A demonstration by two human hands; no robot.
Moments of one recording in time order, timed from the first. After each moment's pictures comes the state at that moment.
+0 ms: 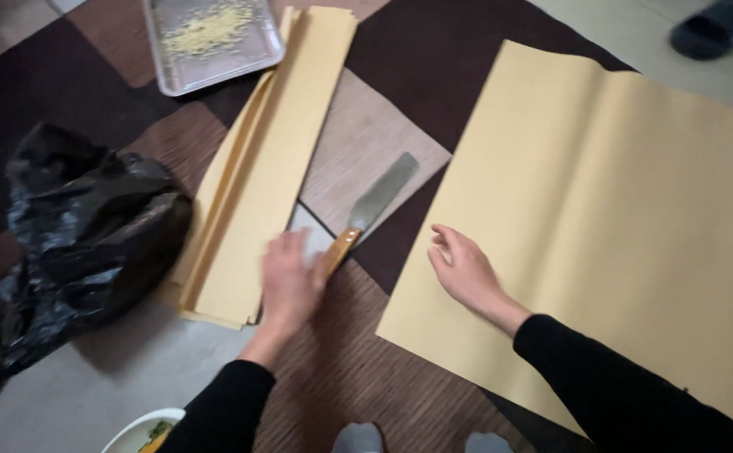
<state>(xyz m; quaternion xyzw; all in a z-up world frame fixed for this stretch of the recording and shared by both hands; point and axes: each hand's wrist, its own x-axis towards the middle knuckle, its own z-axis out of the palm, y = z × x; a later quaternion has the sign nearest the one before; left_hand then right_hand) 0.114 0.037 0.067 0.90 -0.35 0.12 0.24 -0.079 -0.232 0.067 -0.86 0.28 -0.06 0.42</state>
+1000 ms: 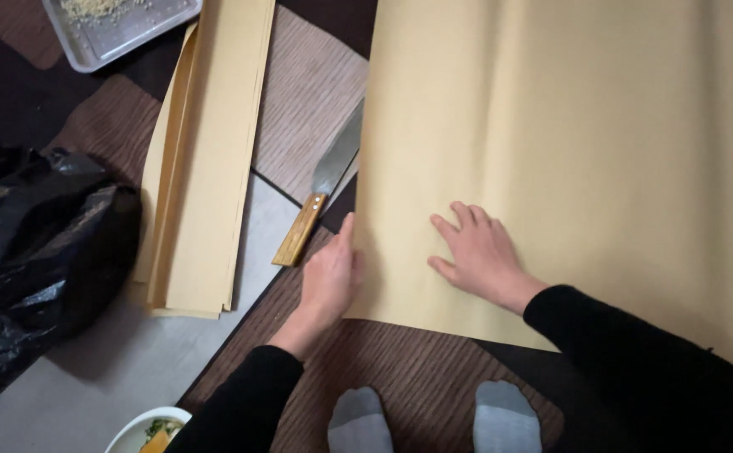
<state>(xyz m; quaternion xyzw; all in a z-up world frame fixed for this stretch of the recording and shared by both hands) 0.037 -0.019 0.080 0.86 -0.41 -0.24 0.16 -0.150 -0.240 0.031 -0.97 0.20 0.11 0.09</state>
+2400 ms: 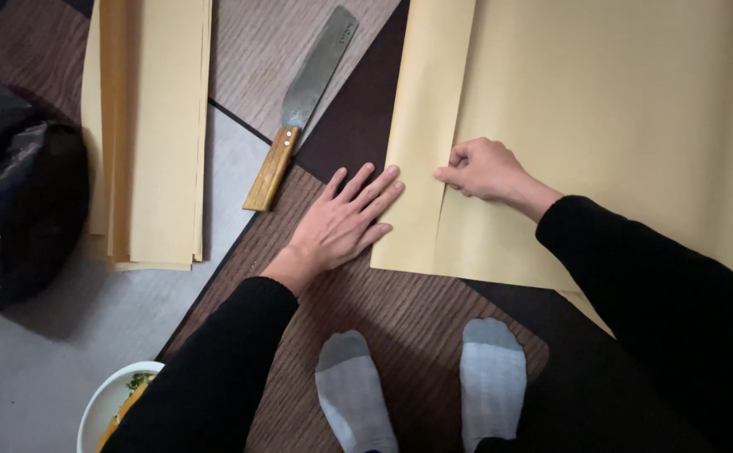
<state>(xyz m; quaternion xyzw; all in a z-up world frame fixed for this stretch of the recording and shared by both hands) 0.038 -0.018 0.006 0.67 -0.74 -0.06 0.06 -0.148 -0.286 0.019 -0.79 0.41 0.16 0.43</state>
